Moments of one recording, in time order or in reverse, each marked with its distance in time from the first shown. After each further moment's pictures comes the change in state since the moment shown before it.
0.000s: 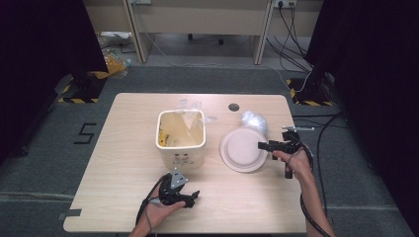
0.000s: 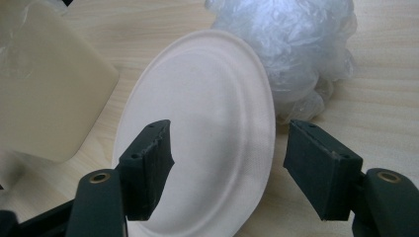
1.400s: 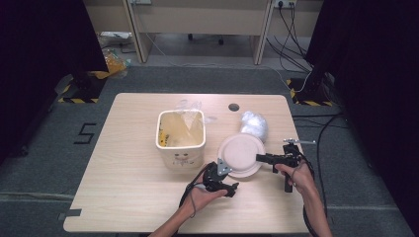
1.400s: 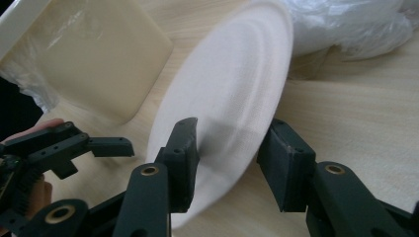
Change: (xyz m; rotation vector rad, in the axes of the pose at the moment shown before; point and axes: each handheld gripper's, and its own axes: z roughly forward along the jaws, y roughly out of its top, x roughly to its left) left arm -0.064 0.075 0.084 -0.003 -0.111 0.074; right arm 0.004 -0.040 -0.008 0.013 0.202 0.039
